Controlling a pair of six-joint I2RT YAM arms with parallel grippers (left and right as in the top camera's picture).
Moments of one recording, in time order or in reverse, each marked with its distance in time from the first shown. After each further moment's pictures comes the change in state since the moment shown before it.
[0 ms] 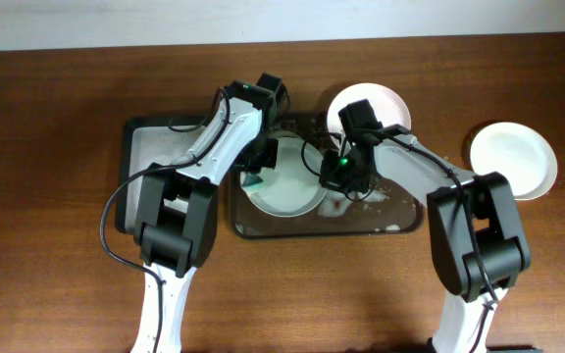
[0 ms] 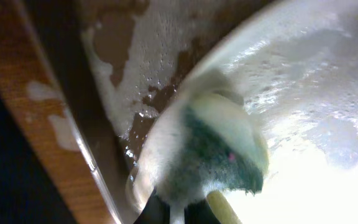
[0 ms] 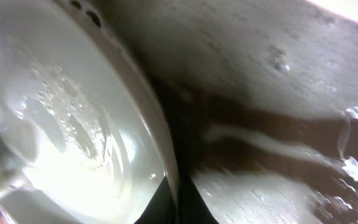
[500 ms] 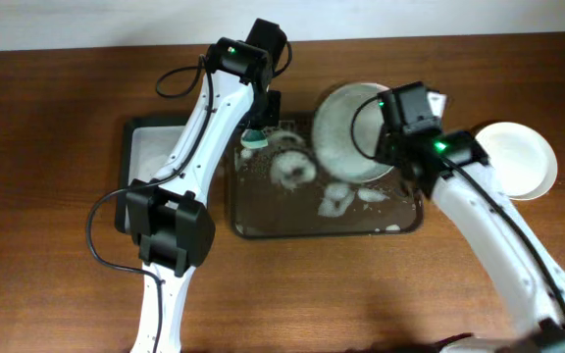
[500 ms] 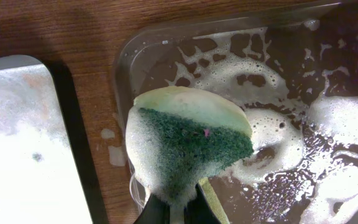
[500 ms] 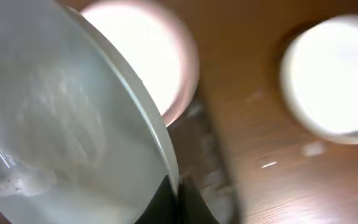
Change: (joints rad) left arm 0.009 0.000 0.375 -0.129 -0.016 0.004; right arm -0.001 -0.497 0.017 -0.190 0.705 -0.039
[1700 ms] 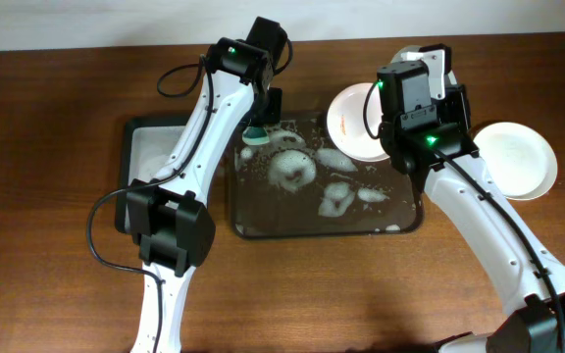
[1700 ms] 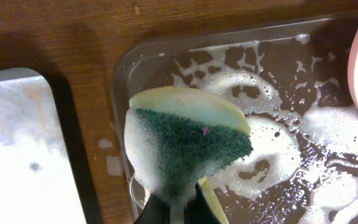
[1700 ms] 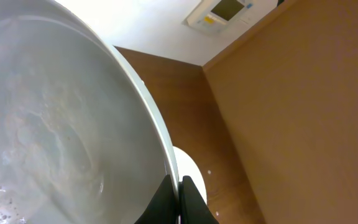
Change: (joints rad) left arm 0.000 0.001 -0.001 0.033 0.000 0.000; right arm 0.000 0.066 0.005 0.375 0.576 -0.629
